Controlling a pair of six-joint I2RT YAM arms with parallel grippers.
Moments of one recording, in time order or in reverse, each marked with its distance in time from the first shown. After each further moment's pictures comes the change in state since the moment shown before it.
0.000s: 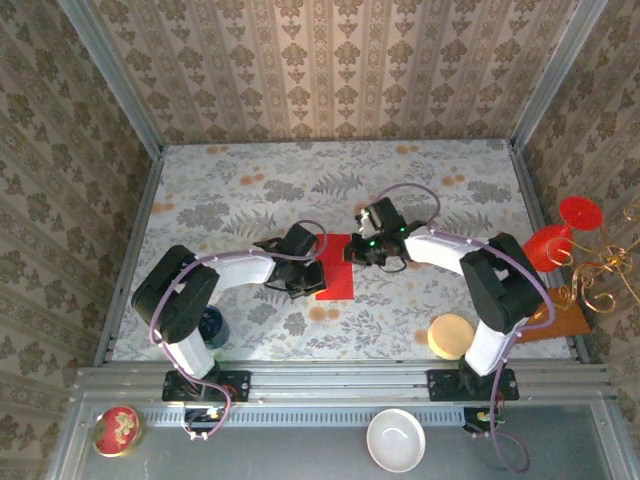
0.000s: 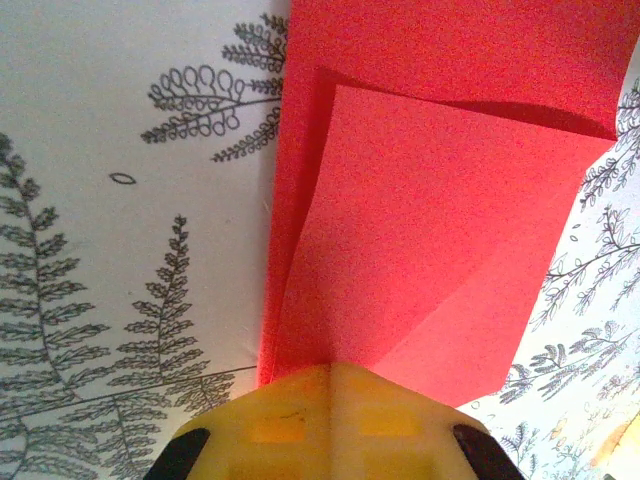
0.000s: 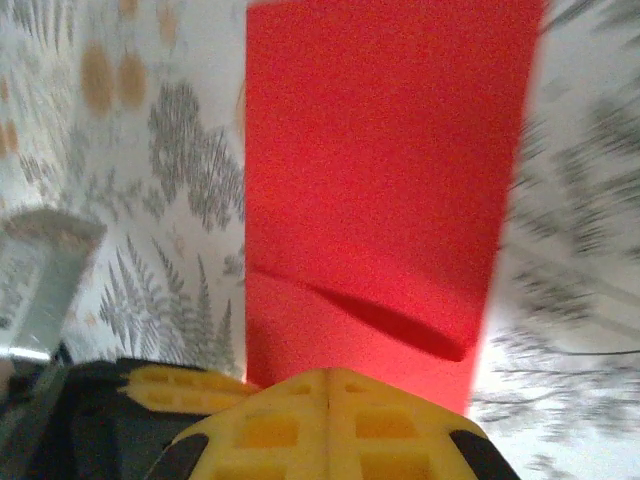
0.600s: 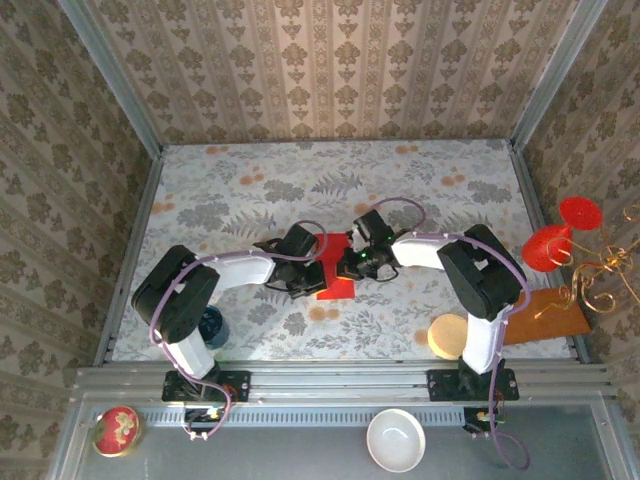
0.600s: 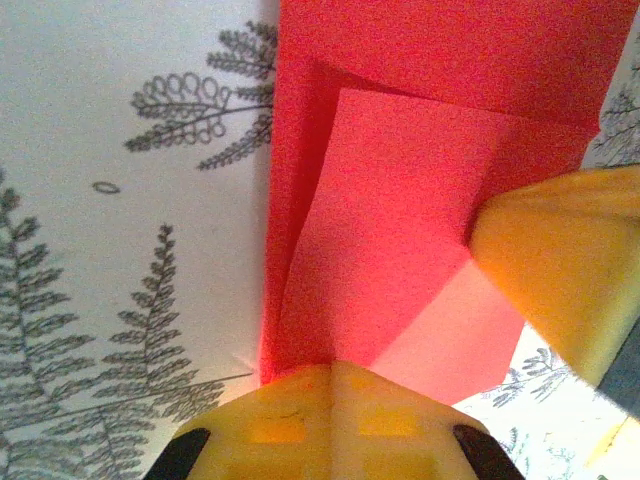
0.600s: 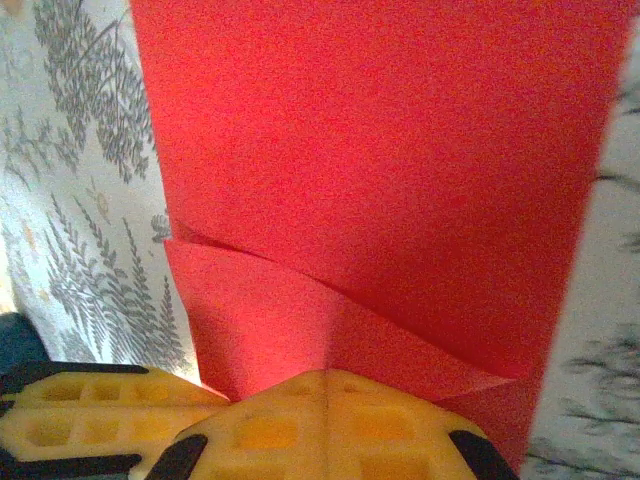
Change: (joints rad) left arm 0.000 0.001 -0.013 0.030 0.004 -0.007; right arm -0.005 0.111 -0.019 0.048 -0.058 0.048
